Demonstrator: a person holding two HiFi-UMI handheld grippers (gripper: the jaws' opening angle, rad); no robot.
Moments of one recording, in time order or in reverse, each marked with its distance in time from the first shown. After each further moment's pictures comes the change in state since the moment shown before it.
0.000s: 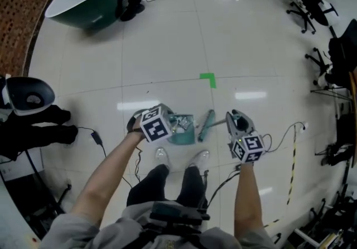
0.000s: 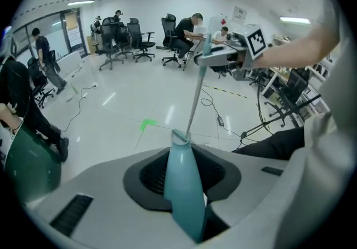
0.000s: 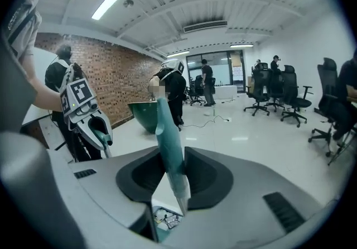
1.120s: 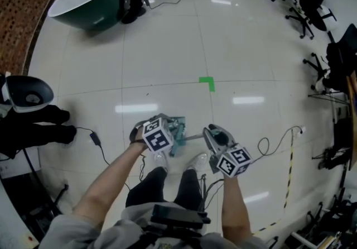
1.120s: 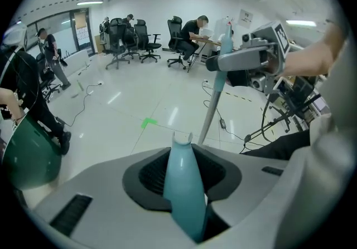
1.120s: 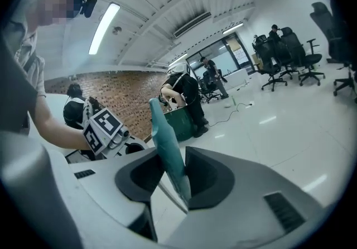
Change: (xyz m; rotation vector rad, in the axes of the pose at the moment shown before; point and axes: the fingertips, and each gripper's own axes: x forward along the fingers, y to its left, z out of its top) left arm 0.010 -0.026 -0.011 -0.053 -0.034 0.035; right arm -0.013 0.103 -0.005 0.252 -0.064 0.282
